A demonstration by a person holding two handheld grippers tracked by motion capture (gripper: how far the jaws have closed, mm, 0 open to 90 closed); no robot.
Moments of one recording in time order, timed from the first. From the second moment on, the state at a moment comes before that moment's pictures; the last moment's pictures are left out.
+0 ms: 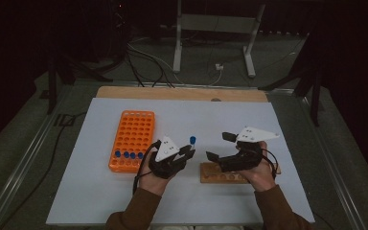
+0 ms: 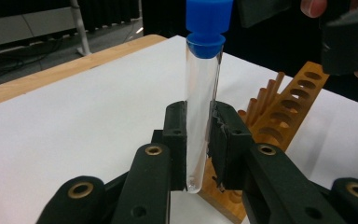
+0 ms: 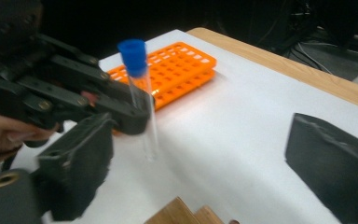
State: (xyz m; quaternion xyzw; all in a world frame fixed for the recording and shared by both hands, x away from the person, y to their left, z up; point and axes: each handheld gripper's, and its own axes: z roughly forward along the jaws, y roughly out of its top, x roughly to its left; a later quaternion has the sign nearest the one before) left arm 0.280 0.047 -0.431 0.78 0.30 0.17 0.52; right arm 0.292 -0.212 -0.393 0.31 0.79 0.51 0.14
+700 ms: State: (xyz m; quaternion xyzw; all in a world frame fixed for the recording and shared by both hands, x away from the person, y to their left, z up) left arm 0.283 0.087 -0.419 0.75 0.34 0.19 0.53; right arm 0.289 -0.232 -0.404 0.33 0.79 0.50 0.15
